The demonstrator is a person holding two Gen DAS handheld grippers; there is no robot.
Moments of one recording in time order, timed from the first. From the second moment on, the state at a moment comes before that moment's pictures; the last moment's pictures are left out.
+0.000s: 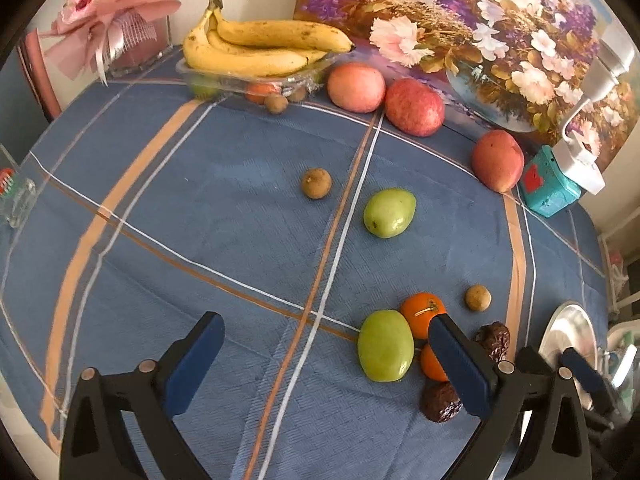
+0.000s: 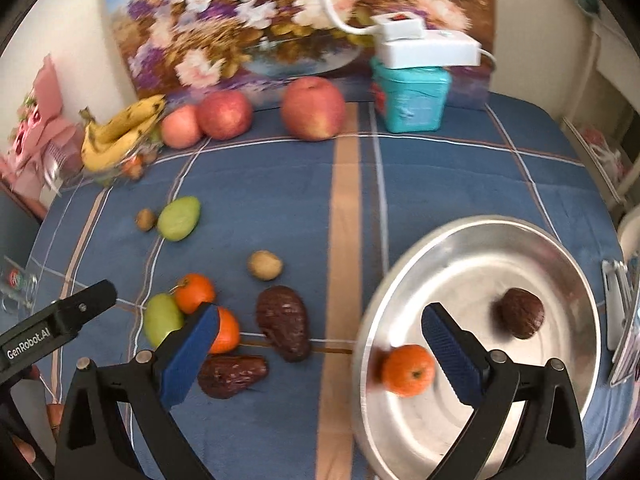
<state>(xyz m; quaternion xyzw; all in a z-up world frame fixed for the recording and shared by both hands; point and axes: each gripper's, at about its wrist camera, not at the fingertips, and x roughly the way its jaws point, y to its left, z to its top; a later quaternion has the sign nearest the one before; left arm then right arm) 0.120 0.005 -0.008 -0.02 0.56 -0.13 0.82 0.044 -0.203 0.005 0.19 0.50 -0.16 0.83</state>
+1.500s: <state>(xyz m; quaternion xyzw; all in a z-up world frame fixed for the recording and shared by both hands) 0.119 -0.009 -0.028 -0.12 0.60 -0.20 0.77 0.073 -0.188 -0.033 0.19 0.54 -0.11 0.81</state>
